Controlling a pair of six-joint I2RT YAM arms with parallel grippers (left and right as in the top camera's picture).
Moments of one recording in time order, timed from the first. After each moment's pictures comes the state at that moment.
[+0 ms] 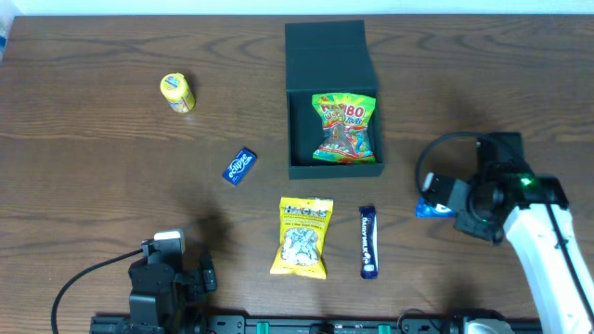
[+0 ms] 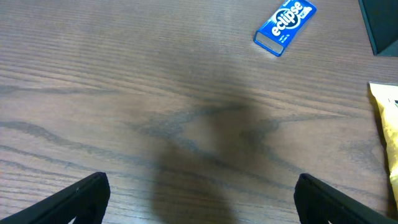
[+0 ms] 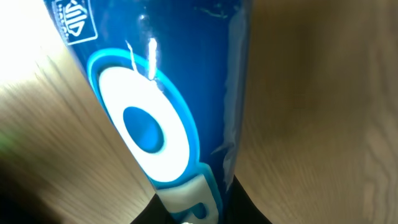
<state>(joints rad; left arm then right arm) -0.11 0.01 0.38 -1.13 -0.14 -0.15 0.03 1.24 0.91 -1.04 0.11 -1.12</state>
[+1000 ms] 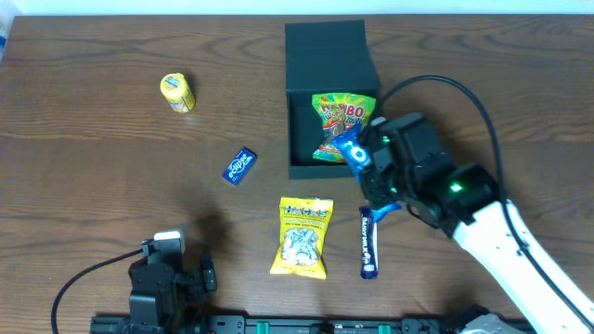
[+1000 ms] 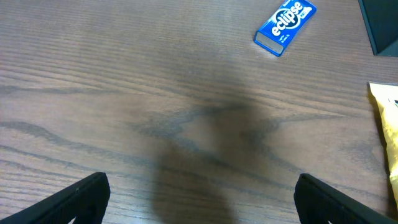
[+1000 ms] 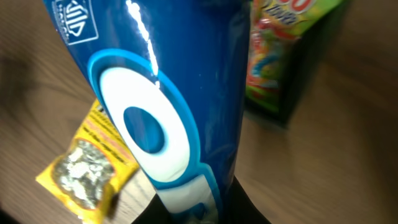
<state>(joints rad) -0.11 0.01 0.38 -1.13 -0.14 -0.15 0.54 1.30 1.09 -0.83 -0.10 0.12</state>
